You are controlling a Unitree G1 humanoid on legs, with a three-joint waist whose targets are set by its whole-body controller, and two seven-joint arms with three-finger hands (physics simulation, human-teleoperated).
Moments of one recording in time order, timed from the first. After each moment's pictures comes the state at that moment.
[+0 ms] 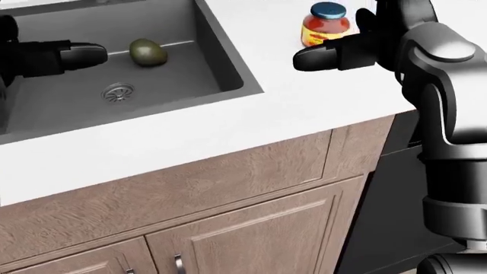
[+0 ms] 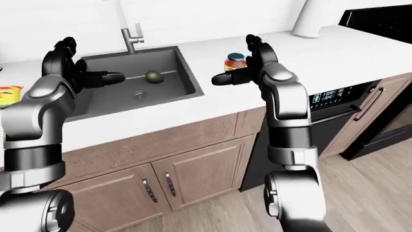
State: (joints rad) left arm -0.90 0.41 0.20 0.22 -0.16 0.75 0.14; right arm -1.02 -0.33 -0.14 0.31 0.05 0.82 0.15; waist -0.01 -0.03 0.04
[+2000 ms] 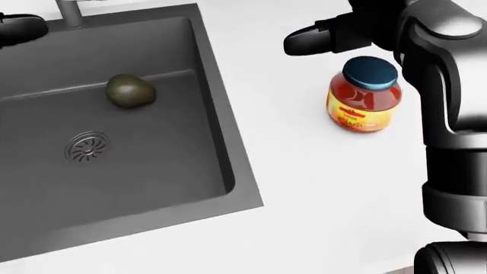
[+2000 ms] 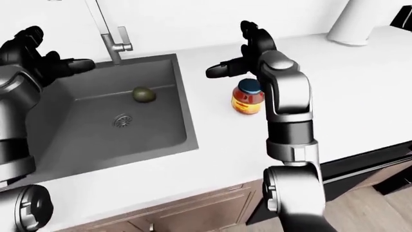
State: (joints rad) left arm -0.94 0.55 0.28 0.28 -0.27 0.76 0.11; right arm -1.07 -0.33 -0.13 0.24 0.03 0.88 0.19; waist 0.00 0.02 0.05
